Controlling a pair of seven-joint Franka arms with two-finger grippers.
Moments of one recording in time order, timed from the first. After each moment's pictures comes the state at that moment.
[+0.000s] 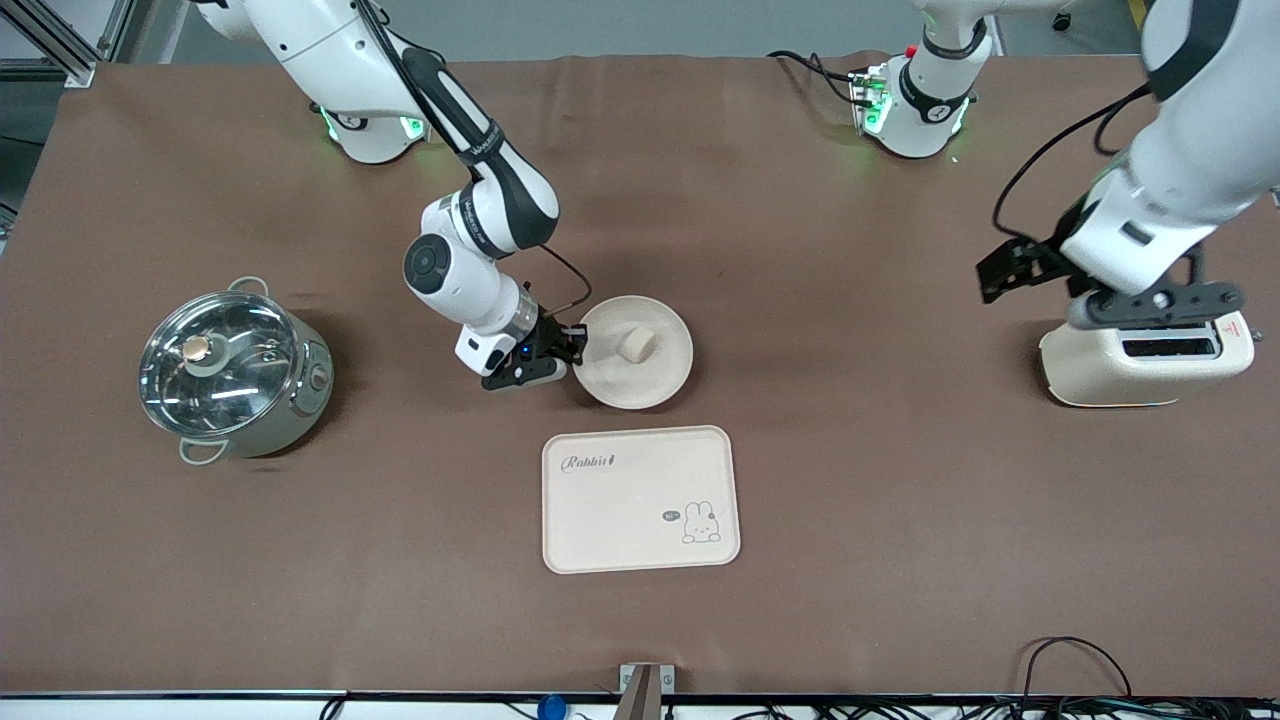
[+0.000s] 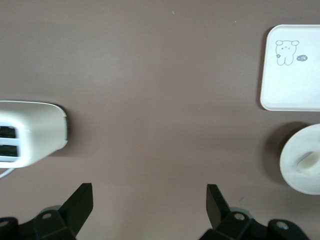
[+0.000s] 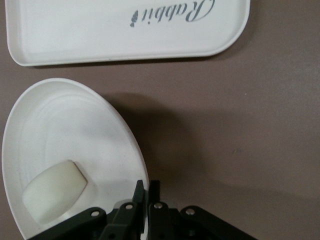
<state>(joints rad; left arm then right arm) 0.02 0.10 -0.28 -1.58 0.02 1.65 -0.34 0.47 0.48 0.17 -2.05 0.55 2.70 0.03</state>
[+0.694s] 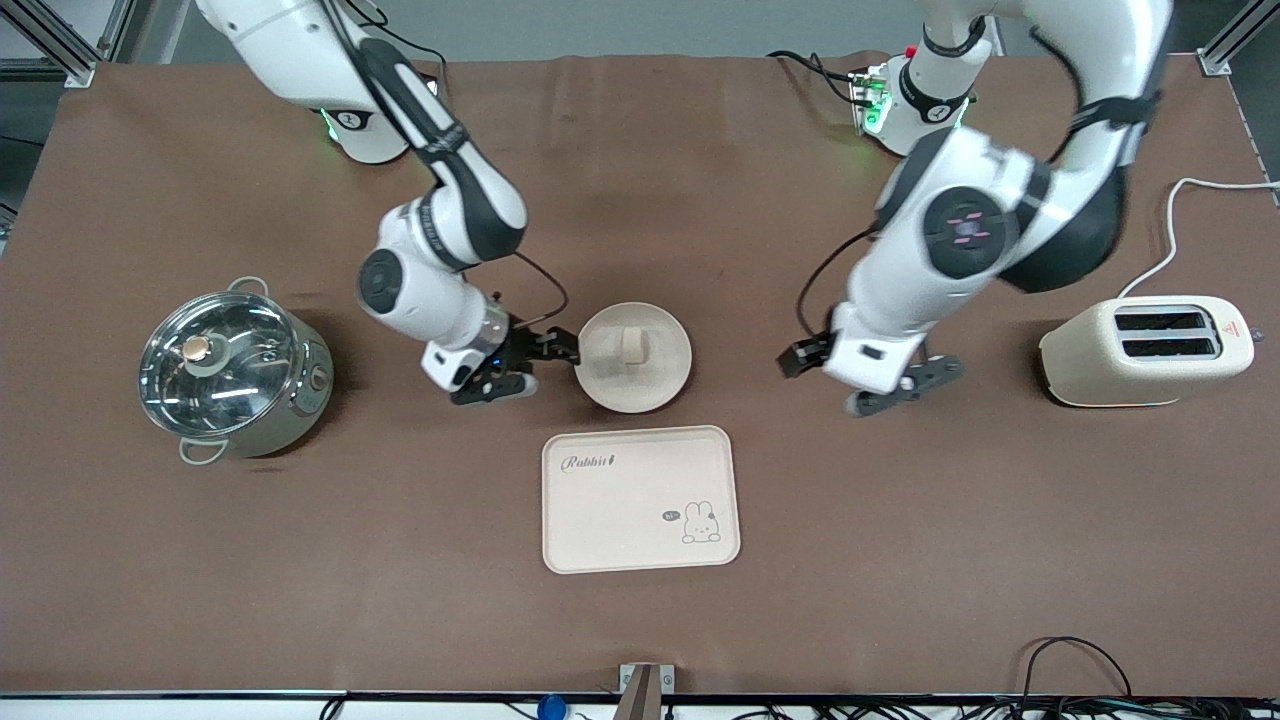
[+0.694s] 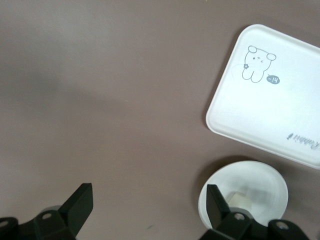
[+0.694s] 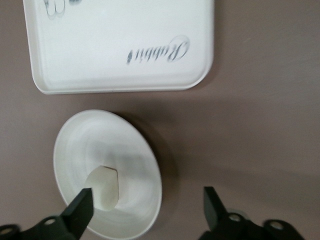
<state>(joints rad) -0.19 0.40 -0.39 -1.58 0.10 1.92 -1.00 0.36 0.40 0.12 -1.95 0.55 2.43 0.03</state>
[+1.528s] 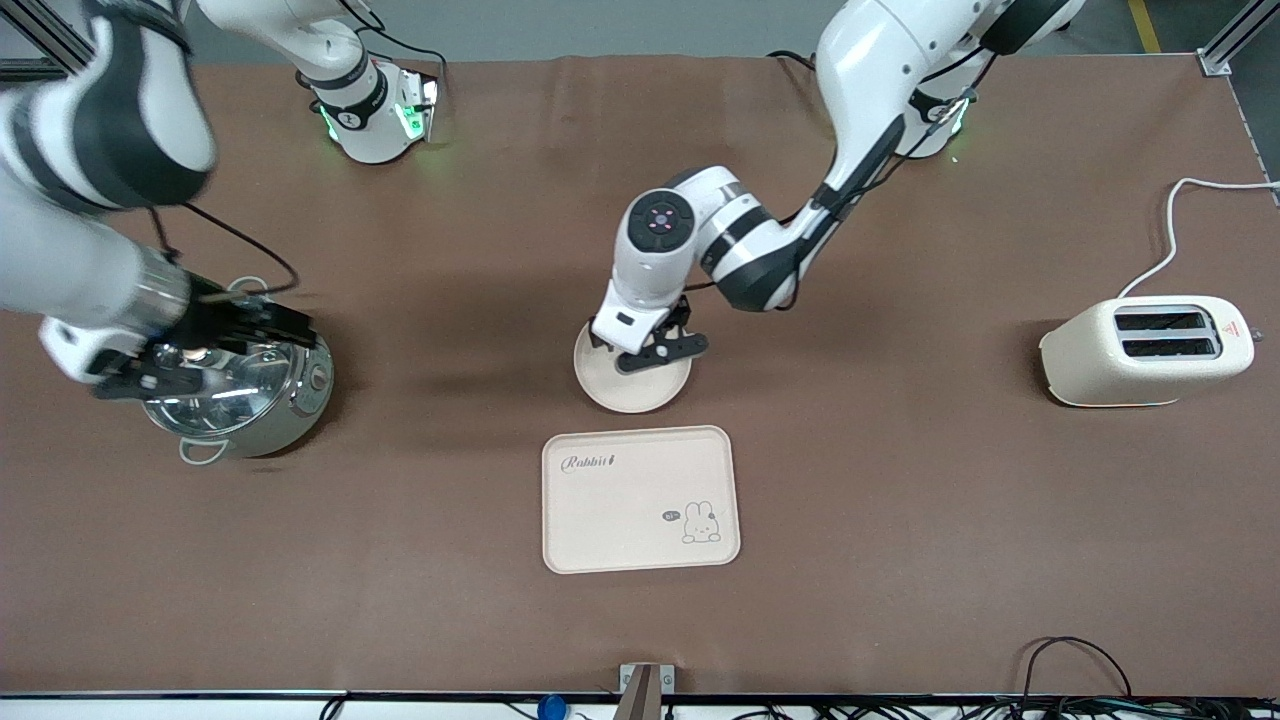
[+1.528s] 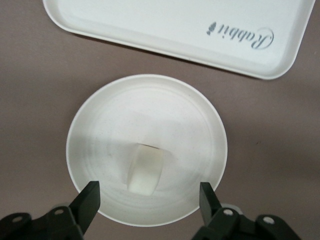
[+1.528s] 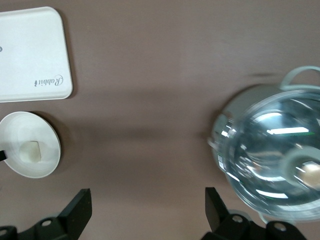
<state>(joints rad) -0.54 0.72 -0.38 -1.49 0.22 2.22 -1.20 0.21 0.14 -0.18 -1.61 0.18 1.65 0.02</state>
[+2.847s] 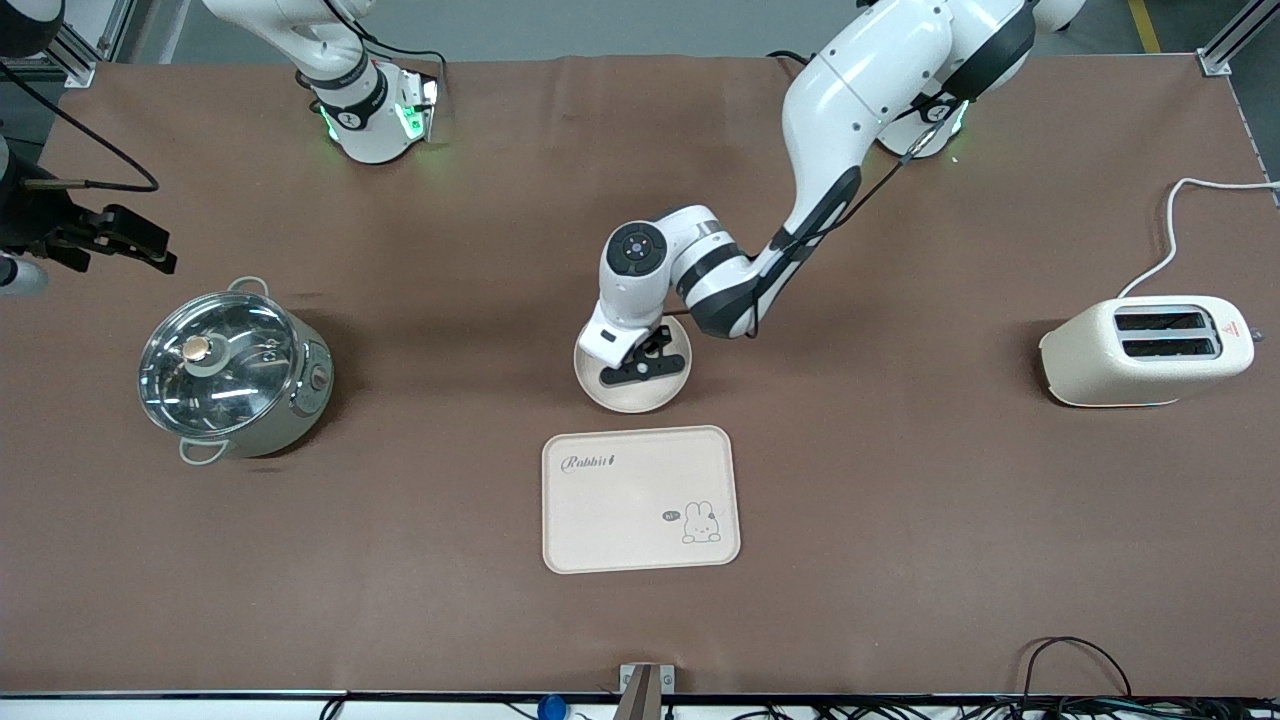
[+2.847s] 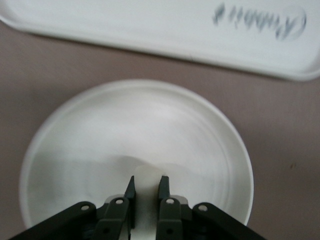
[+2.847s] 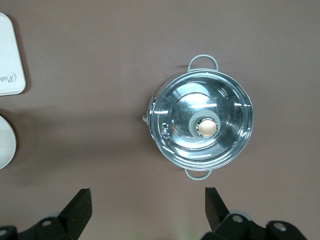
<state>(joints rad) -0.53 0.83 -0.37 -1.43 0.33 2.27 -1.22 0.01 -0.03 -0.04 -1.63 -0.01 1.54 0.02</state>
